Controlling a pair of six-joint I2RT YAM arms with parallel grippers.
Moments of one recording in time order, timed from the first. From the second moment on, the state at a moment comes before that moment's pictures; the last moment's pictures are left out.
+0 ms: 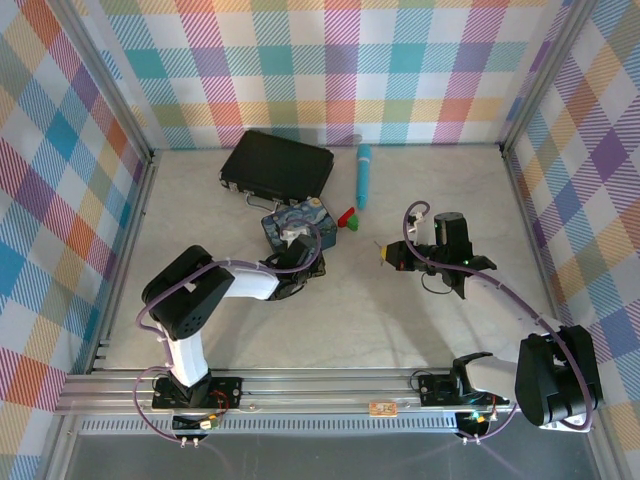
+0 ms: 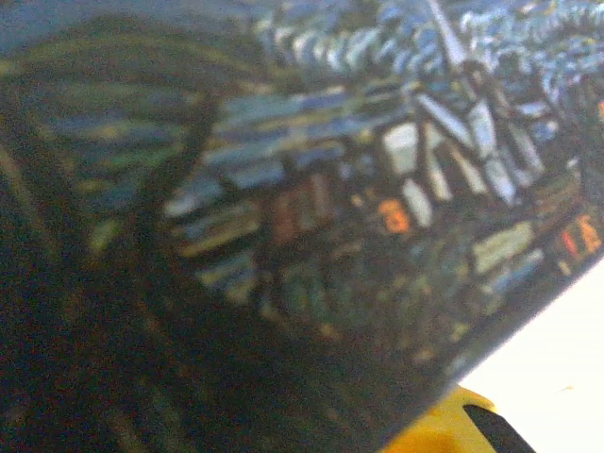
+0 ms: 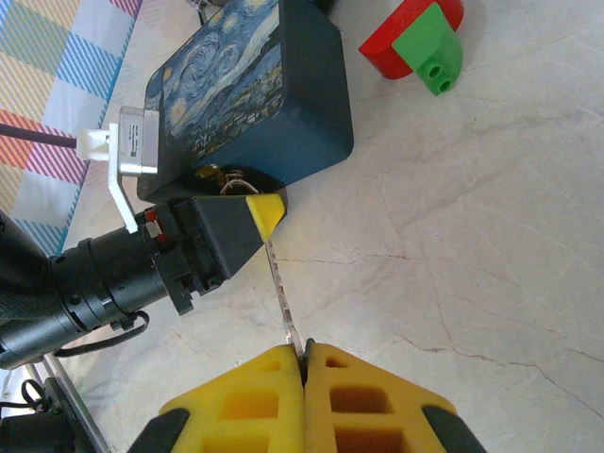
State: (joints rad) left arm -0.73 1.83 0.81 0.26 -0.21 -0.81; right arm 0.26 1.19 0.65 -0.18 -0.60 0.40
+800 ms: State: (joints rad) left arm -0.70 1.66 0.65 0.30 -0.02 -1.11; right arm 0.42 1.40 0.63 0.02 -0.61 0.50
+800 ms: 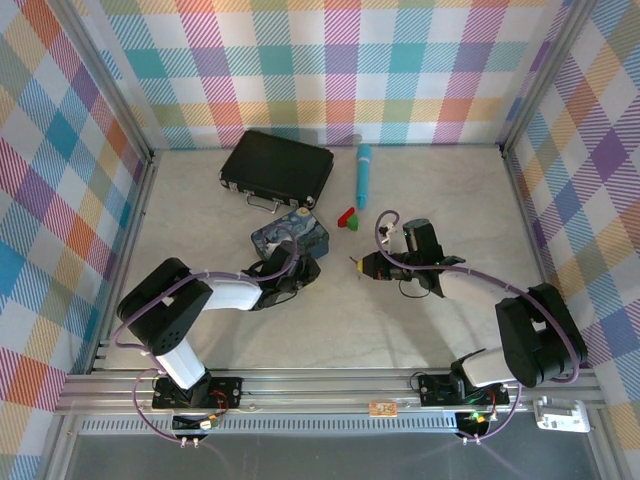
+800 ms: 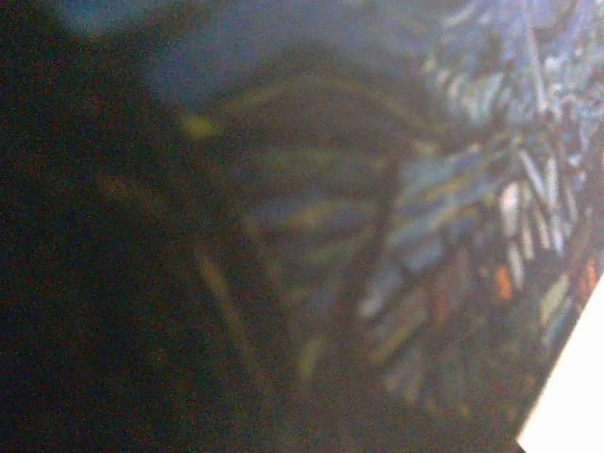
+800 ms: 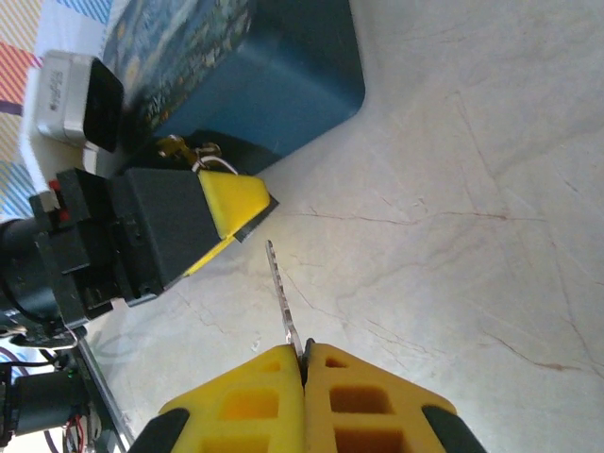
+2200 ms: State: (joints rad) left arm -0.63 1.68 0.47 0.97 0.17 -1.34; right arm 0.54 1.68 0.57 0.64 -0.72 0.89
